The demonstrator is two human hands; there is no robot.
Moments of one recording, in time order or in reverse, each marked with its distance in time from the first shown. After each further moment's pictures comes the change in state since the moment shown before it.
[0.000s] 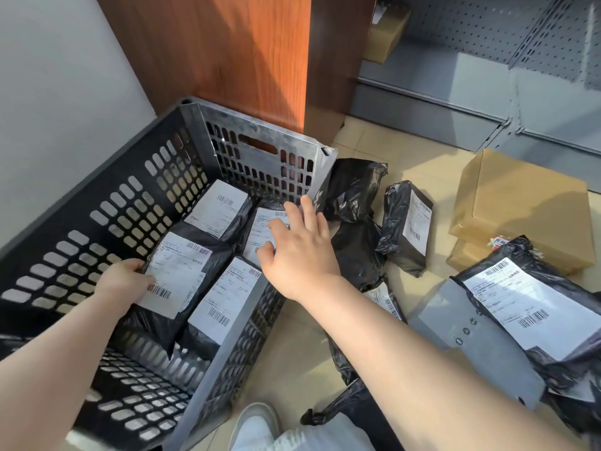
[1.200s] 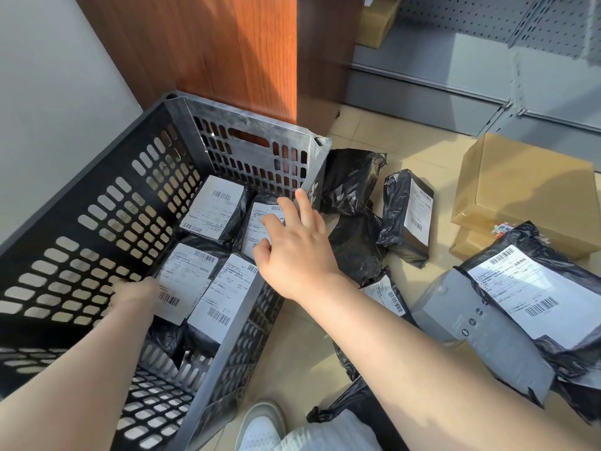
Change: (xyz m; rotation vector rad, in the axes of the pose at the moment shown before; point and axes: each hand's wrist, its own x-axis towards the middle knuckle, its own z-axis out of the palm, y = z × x) left_hand 0.000 0.003 0.032 -0.279 0.050 -0.468; right_hand 0.002 0.001 0.003 0.054 0.034 -0.013
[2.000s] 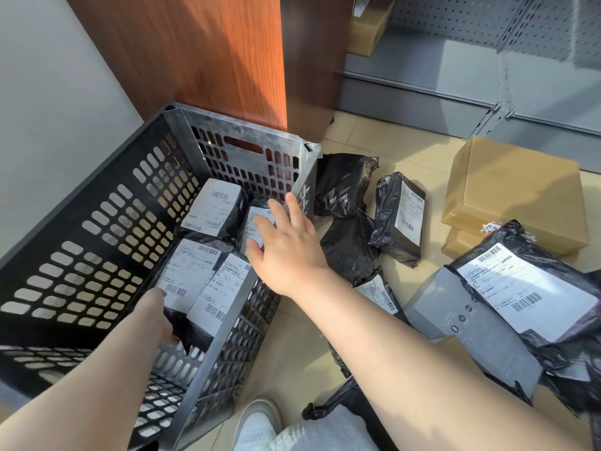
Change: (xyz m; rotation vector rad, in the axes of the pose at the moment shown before) left_hand -0.076 0.001 0.006 -0.571 -0.283 -0.395; right_hand -0.002 0.006 -0.005 -0.003 -0.088 -0.019
